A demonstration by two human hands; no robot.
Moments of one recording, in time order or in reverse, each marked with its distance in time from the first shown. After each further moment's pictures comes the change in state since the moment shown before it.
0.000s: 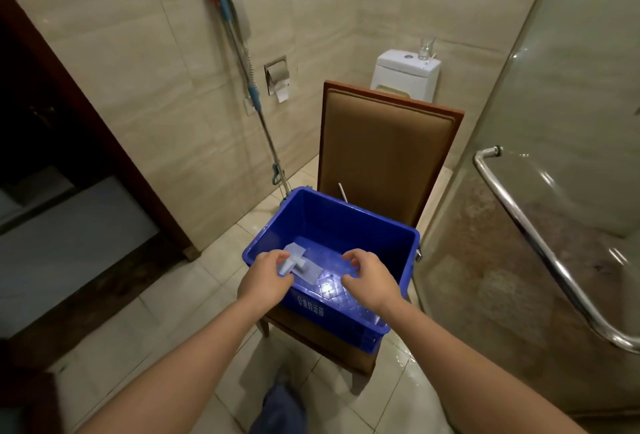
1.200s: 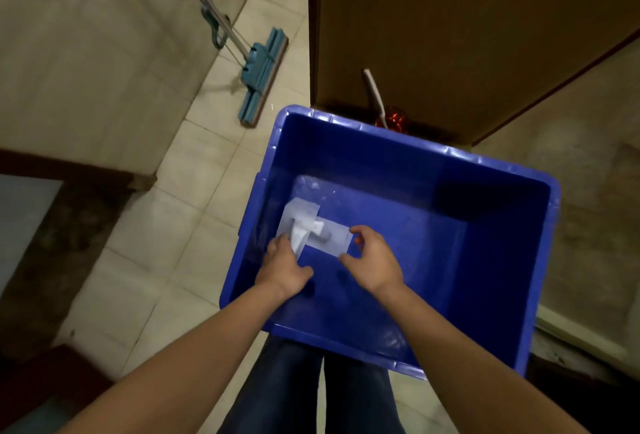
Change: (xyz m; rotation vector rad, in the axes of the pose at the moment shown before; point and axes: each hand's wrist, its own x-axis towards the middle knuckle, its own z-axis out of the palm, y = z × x) left_hand 0.286 -0.139 0.126 0.243 -0.668 -0.365; right_hand 0.267 0.084 0.189 0.131 -0.185 0.579
